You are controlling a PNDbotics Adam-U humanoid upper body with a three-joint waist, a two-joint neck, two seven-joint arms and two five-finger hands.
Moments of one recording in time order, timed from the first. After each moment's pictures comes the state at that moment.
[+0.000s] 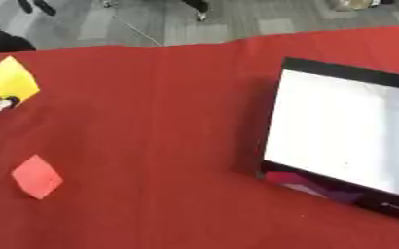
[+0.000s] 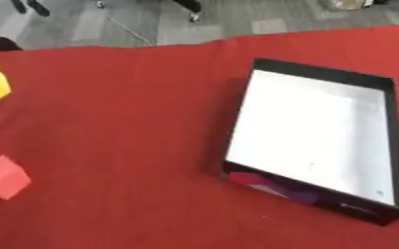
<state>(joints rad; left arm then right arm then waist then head) -0.77 0.88 -0.03 -0.95 -0.34 -0.02 -0.34 -0.35 -0.51 -0.35 -1.70 -0.10 -0.18 0.07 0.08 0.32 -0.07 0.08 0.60</state>
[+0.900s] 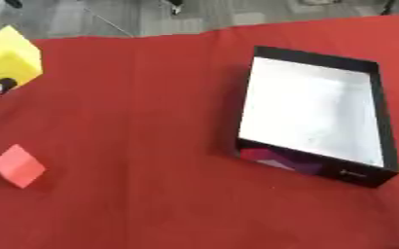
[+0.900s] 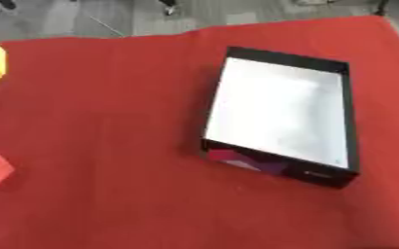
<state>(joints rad) -0.59 0.87 -0.11 -1.50 -0.11 0.03 -0.40 -0.51 -0.53 -0.26 -1.67 -0.11 -0.16 0.11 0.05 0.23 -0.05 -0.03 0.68</state>
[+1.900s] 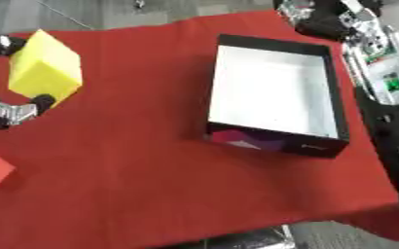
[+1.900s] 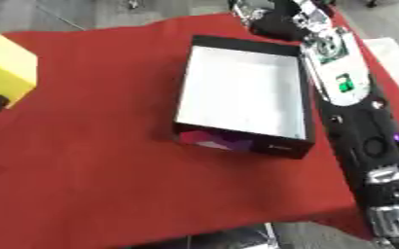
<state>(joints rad) -0.48 0.66 -0.19 -1.75 -0.06 0.00 -0.34 -0.77 -0.33 0.02 -1.47 0.14 -0.21 0.33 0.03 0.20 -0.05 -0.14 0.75</state>
